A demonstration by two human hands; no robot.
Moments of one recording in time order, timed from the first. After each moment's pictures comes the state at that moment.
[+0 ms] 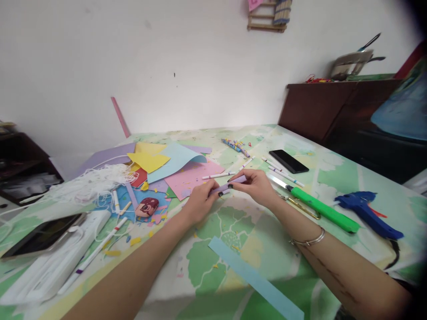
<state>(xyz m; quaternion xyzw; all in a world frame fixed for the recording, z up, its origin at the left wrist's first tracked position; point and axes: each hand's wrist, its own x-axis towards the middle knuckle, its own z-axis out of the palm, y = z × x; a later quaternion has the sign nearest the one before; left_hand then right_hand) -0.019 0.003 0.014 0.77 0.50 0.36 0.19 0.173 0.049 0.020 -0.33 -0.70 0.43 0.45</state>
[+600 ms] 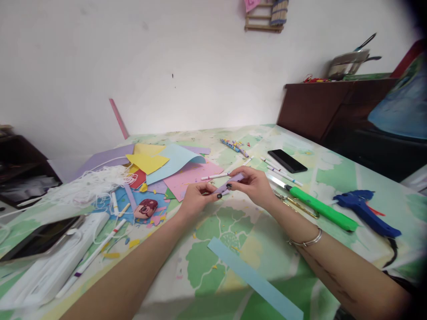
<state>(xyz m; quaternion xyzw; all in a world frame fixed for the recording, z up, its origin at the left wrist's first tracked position) -0.016 0.003 0.010 0.56 0.47 0.50 0.46 0.169 0.044 0.022 -0.29 -0.70 0.43 0.49</state>
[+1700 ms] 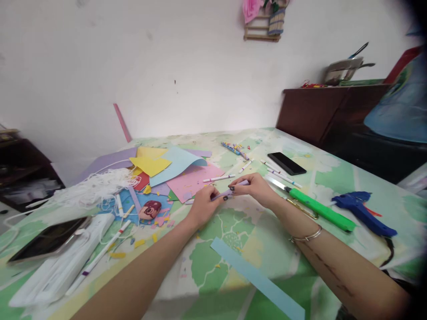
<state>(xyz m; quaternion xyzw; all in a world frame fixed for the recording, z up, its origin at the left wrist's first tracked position) -0.009 0.005 0.001 0.71 0.55 0.39 0.20 0.177 0.055 0.018 -0.39 -0.65 0.53 0.38</state>
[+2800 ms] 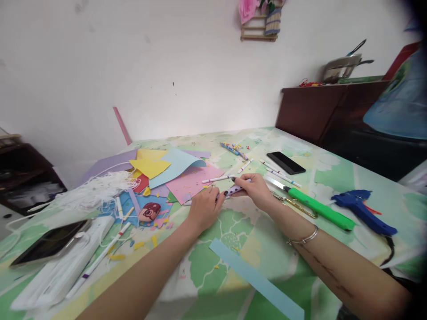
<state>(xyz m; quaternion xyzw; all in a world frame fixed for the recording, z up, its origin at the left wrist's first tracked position) 0.001 -0.002 0.001 0.78 0.58 0.23 -0.07 0.164 0.048 0.018 -0.41 -0.51 0.57 0.49</state>
